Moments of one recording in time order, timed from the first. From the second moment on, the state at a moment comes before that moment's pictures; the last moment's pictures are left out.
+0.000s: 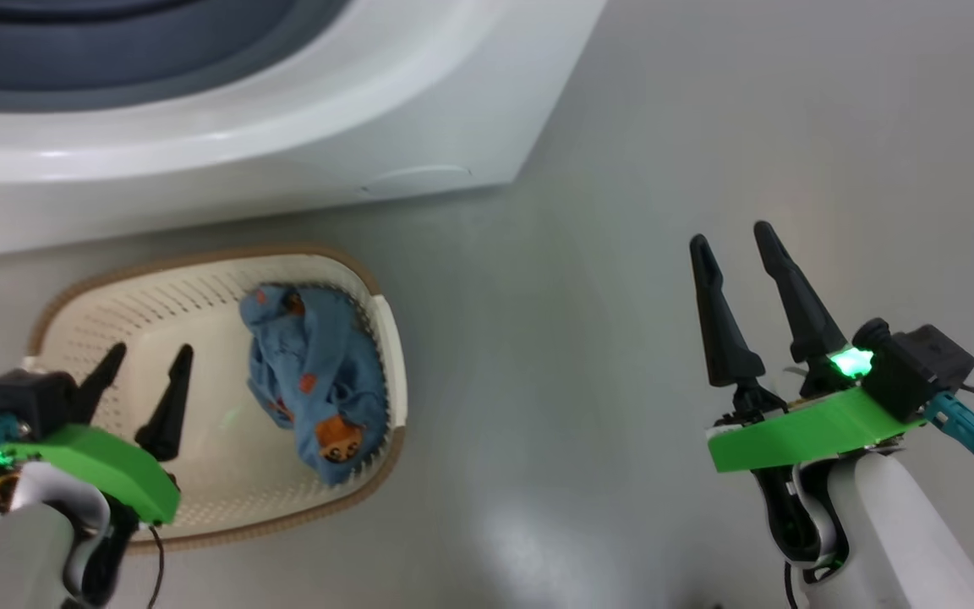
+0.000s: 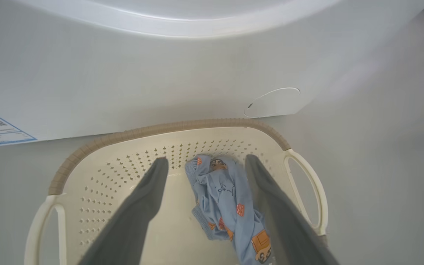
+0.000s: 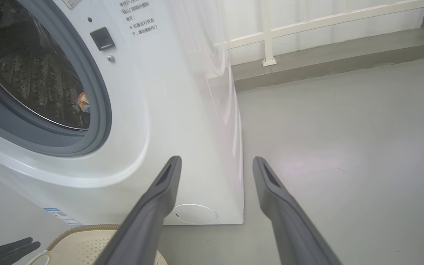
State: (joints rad) left arm -0.51 0.43 -0.42 0.68 -0.68 -0.13 -0.18; right arm -0.29 -0.06 0.17 0.13 0.38 0.12 -0.25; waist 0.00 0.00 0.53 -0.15
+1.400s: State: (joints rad) left arm -0.88 0.63 -0.88 0.81 -1.20 -0.13 0.14; right arm -0.39 -0.04 0.29 0.01 0.49 0.12 -0.25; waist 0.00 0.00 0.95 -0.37
